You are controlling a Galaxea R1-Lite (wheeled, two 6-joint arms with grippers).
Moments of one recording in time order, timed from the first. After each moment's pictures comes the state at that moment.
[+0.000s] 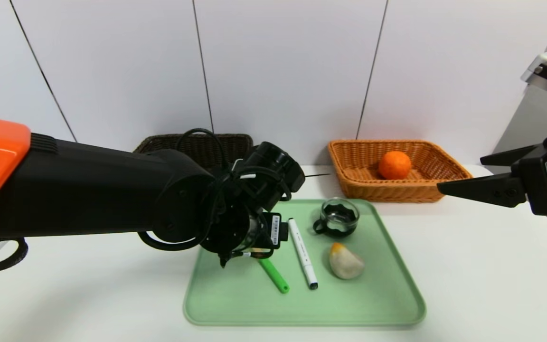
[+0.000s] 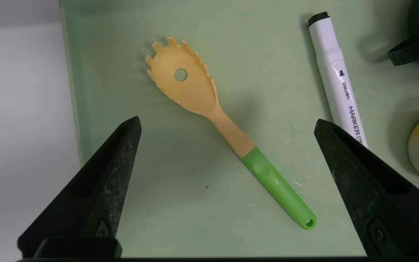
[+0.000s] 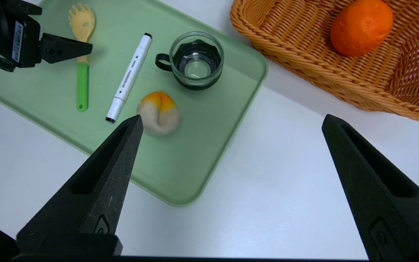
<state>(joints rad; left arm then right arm) -0.83 1.94 -1.41 0.38 0.43 -0.60 0.34 1.30 -1.24 0.52 0.10 -0.15</state>
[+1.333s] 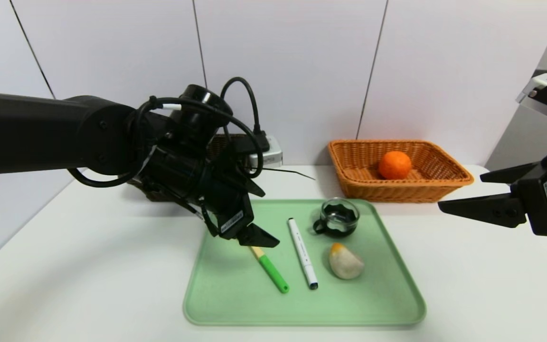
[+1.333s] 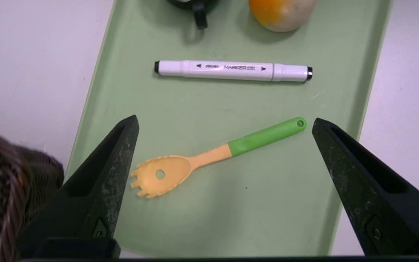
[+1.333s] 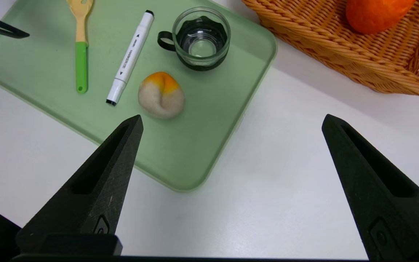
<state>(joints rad) -0.58 1.86 -1.50 0.44 -0.44 0.65 0.34 1.28 -1.18 0.52 0.11 -0.14</state>
